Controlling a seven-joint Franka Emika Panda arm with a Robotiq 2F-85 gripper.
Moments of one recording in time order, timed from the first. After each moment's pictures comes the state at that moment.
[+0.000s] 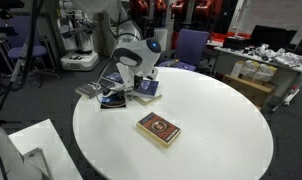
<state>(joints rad) -0.07 0.31 0.12 -2.19 0.99 2.43 -0.55</state>
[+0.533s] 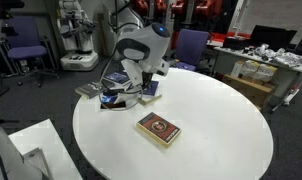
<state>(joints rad) -0.08 0.16 -0.01 -2.27 0.78 2.43 -0.47</state>
